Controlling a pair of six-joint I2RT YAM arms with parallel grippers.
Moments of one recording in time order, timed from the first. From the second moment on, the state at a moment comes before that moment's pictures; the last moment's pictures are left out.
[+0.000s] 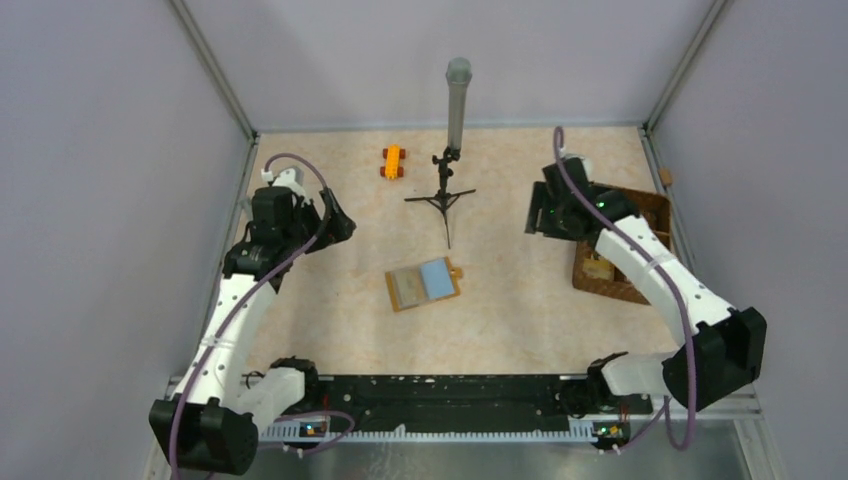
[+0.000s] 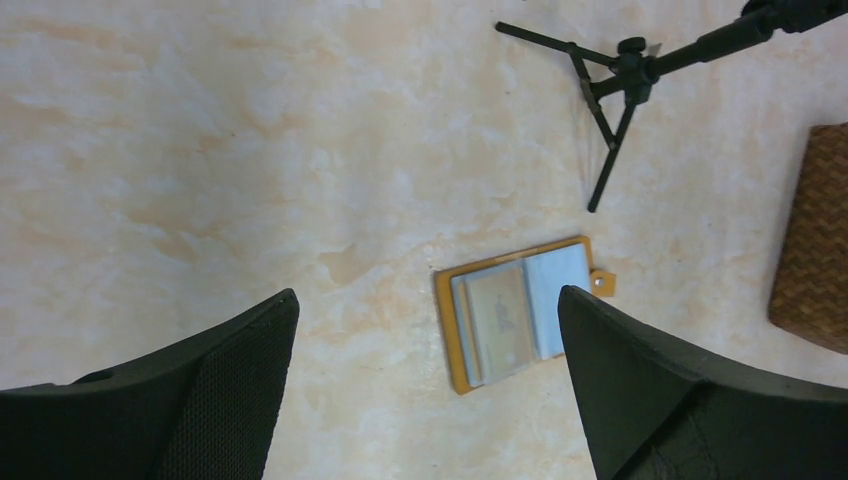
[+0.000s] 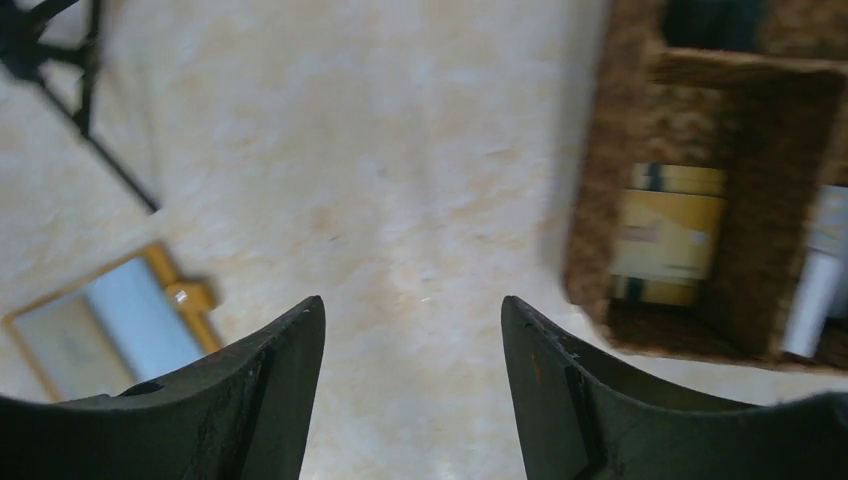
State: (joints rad) left arm -0.10 1.00 0.93 -0.56 0.16 -0.46; right arm 0.49 1.31 1.18 -0.78 0.25 0.51
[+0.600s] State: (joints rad) left arm -0.13 1.00 0.92 -0.61 0.04 -0.33; right arm -0.15 1.20 1.01 -0.76 0.36 0.47
